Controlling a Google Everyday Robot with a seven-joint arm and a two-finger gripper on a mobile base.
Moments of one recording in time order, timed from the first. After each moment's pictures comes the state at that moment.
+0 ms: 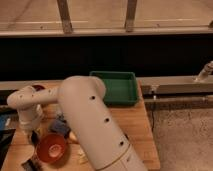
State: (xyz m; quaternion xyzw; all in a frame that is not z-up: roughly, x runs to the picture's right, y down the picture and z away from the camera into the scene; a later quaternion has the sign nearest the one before) arm -0.382 0.261 0.772 -0.48 0.19 0.36 0.77
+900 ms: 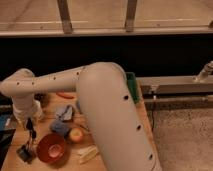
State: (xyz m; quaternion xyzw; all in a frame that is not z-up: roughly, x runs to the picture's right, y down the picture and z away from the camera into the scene) arm -0.378 0.168 0.699 -0.42 0.08 0.40 0.81
